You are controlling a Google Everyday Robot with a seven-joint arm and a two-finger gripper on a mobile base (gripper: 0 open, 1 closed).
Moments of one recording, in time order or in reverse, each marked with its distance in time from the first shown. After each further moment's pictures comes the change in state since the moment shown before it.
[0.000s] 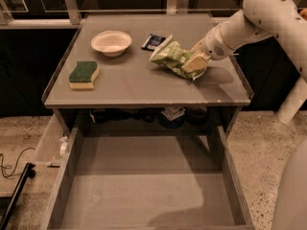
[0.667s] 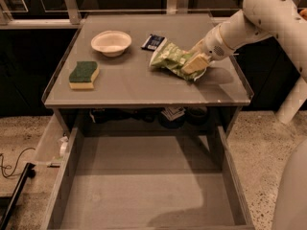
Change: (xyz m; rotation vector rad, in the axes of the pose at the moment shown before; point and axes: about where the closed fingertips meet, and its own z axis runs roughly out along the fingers) arm 0.000 0.000 0.000 0.000 0.000 0.000
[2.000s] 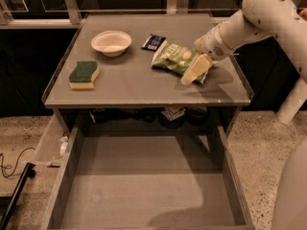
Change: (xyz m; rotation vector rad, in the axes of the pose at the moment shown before) arm 0.000 0.000 0.000 0.000 0.000 0.000
